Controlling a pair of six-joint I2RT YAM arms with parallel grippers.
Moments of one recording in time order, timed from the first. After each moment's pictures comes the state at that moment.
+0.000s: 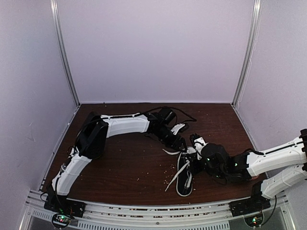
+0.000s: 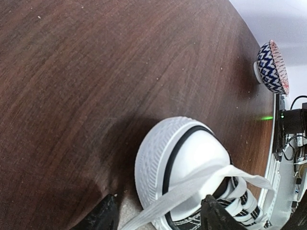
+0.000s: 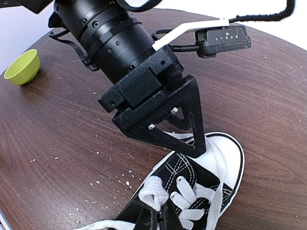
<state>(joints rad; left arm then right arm) -0.89 2.51 2.10 -0.55 0.60 -0.20 1.09 1.26 0.48 0.18 0.47 0.42</state>
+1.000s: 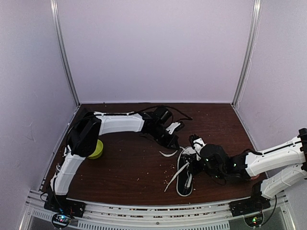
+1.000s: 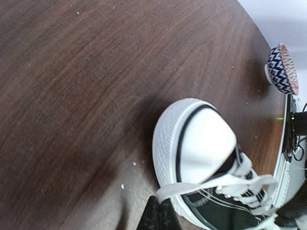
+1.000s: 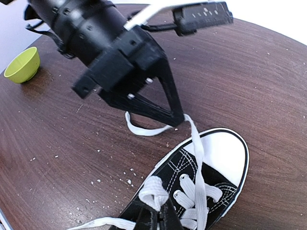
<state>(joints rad) -0.89 2.39 1.93 -0.49 0.49 -0.20 1.09 1.28 0.48 0.19 0.45 0.44</state>
